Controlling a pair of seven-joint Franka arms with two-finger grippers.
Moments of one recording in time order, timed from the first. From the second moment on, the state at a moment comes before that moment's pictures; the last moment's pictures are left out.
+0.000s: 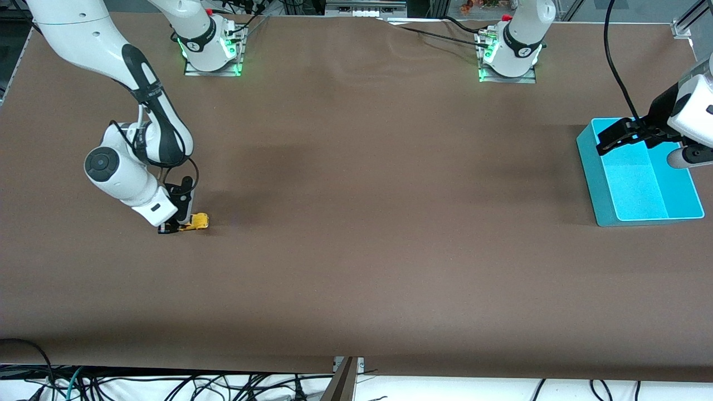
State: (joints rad) left arm 0.05 0.05 -0.09 -1.55 0.02 1.55 -0.23; right arm 0.05 0.48 -0.04 -2.06 -0.01 2.62 -1.57
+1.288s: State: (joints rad) left arm 0.05 0.05 -0.09 -1.55 0.02 1.55 -0.23; right arm -0.17 0.51 -0.04 -2.02 -0.01 2.64 -1.79
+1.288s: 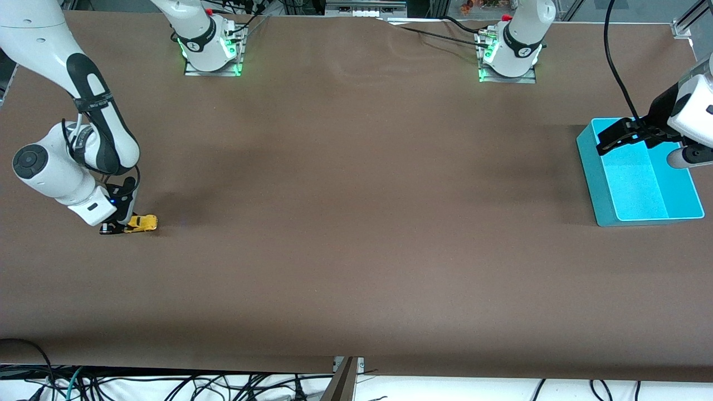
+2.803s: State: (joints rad) left arm 0.05 0.05 -0.09 -1.55 0.02 1.55 -0.23; right arm -0.17 0.43 0.03 -1.48 0.03 1.94 -1.20
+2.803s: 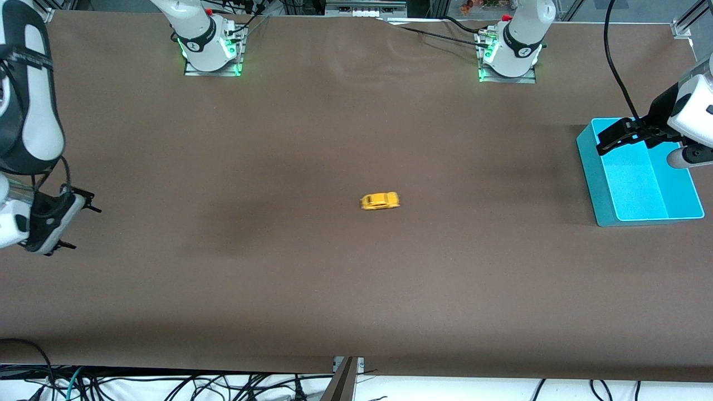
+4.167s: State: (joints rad) left arm 0.11 0.08 -0.08 -1.52 0.02 1.55 -0.23; right arm -0.13 0.36 0.11 -1.34 0.06 1.66 -0.25
